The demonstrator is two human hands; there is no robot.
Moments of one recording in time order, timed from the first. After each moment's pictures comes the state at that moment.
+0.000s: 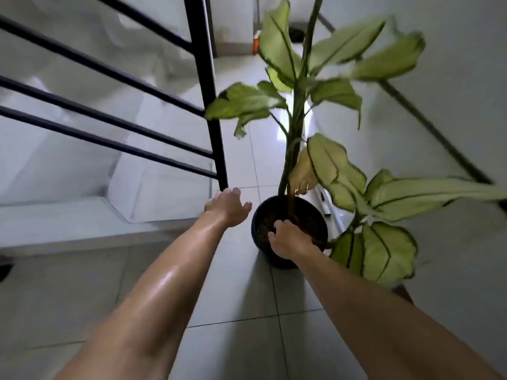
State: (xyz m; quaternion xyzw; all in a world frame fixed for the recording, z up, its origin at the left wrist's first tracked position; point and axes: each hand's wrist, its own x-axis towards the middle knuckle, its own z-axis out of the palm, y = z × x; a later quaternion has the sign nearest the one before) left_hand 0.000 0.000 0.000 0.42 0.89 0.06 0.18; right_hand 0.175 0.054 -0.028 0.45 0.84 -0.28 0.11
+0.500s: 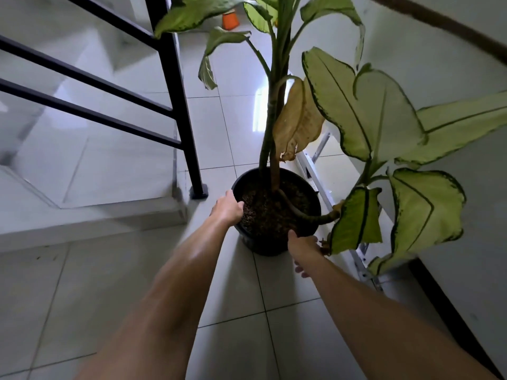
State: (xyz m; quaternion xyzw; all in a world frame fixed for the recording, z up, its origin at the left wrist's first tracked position) left_hand 0.018 0.060 -0.229 0.35 0.87 0.19 0.29; right_hand 0.225 0.084 -0.232 0.74 0.49 -0.45 0.00
